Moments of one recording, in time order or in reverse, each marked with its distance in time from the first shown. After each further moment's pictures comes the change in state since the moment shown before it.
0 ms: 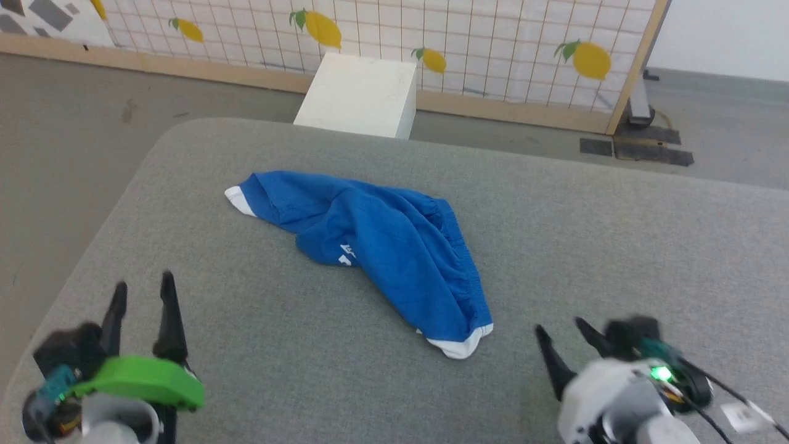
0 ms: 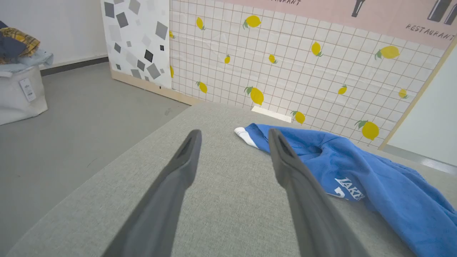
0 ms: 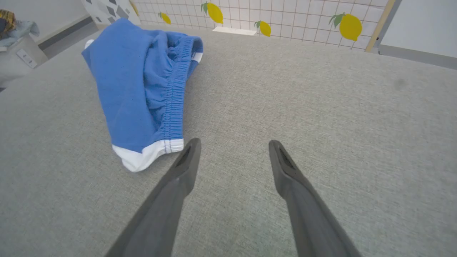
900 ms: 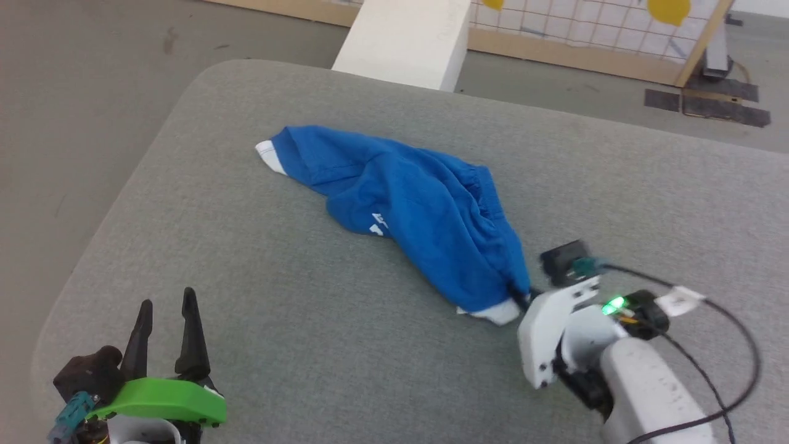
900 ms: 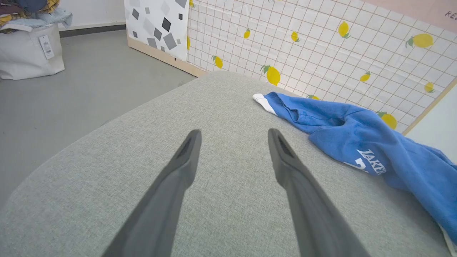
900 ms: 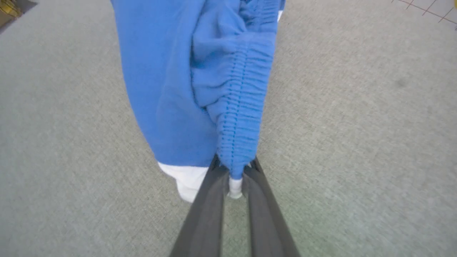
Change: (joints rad) left arm 0.049 -0.251 0.231 0.036 0.183 -0.209 0.000; right arm -0.263 0.002 0.154 0.114 -0.007 0.000 0.304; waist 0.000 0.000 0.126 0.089
